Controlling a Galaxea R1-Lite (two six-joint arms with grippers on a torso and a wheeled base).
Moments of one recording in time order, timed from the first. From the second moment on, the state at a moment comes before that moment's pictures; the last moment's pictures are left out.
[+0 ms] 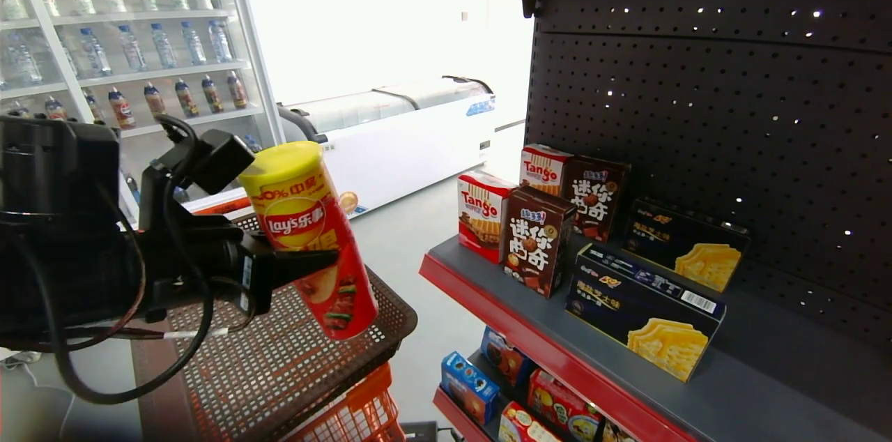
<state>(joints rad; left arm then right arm) -0.26 1.41 -0.82 -0.16 -0.36 0.06 0.00 0.01 0.00 0.00 -0.01 0.00</state>
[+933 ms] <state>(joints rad) -0.36 1.32 -0.74 -0.06 -0.40 0.07 0.00 0.01 0.00 0.00 -0.01 0.00</state>
